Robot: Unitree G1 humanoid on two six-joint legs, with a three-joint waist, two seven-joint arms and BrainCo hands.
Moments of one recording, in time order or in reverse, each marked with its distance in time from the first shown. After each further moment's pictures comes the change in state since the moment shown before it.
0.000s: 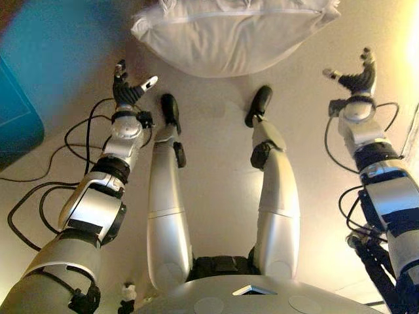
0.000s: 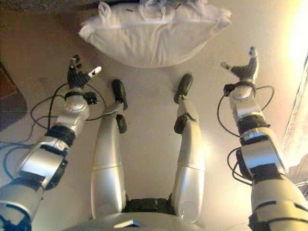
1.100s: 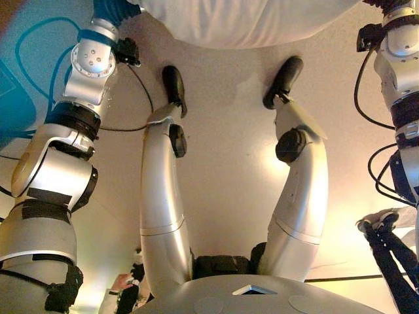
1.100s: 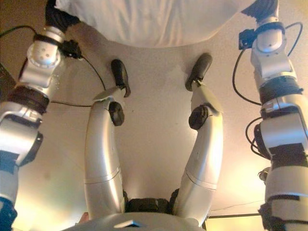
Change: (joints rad) left arm -0.431 0.170 -0.227 -0.107 -0.080 -0.095 -0.317; right arm -0.288 -0.109 0.160 -0.052 0.176 -0.103 0.337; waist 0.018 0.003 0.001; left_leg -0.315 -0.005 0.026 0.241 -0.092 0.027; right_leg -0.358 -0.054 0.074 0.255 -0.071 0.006
